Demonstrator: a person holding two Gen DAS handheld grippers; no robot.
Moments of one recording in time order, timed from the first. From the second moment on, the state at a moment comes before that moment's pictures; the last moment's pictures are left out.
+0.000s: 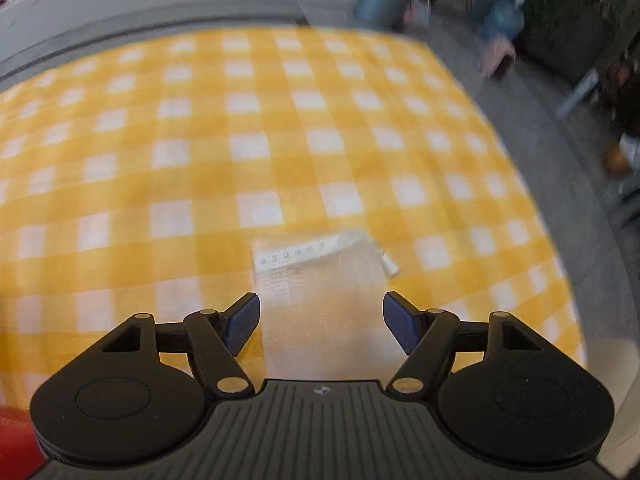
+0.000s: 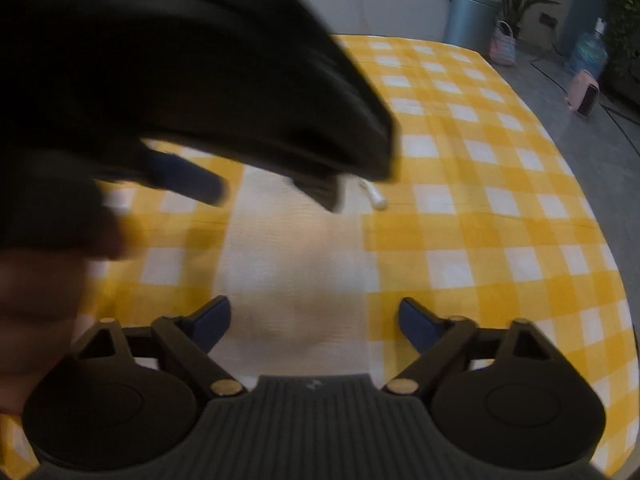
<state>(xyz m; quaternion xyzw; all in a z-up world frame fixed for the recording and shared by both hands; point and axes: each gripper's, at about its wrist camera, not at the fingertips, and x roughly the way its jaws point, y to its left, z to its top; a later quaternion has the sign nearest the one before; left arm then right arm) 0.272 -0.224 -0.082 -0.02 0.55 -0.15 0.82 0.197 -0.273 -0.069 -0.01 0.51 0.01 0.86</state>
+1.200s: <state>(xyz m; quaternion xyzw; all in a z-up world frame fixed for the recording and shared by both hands) 0.138 -0.026 0.125 -0.07 0.31 -0.12 0.94 0.105 -0.164 0.124 0.02 0.30 0.25 0.92</state>
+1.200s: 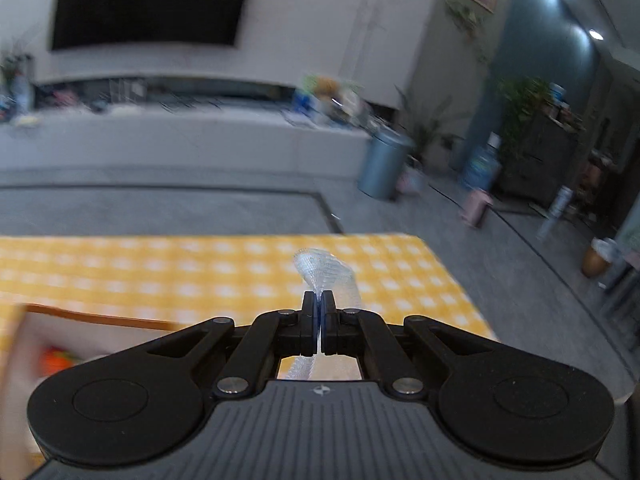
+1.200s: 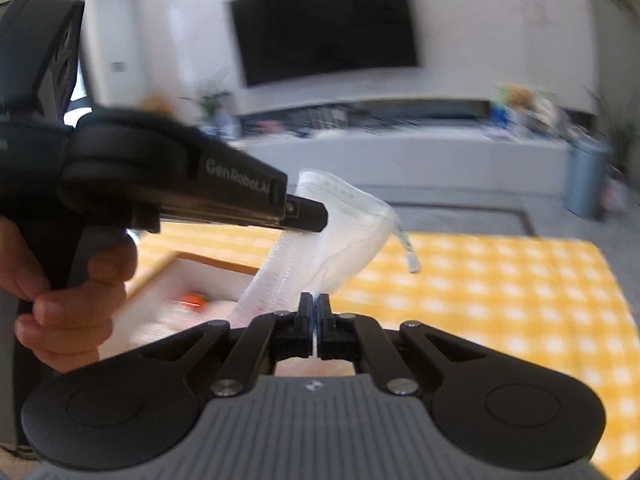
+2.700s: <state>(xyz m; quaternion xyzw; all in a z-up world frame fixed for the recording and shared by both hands) -0.033 -0.003 0.083 0.04 0.13 0.03 0.99 0.011 -0.087 0.081 -0.01 0.21 0.21 0.95</state>
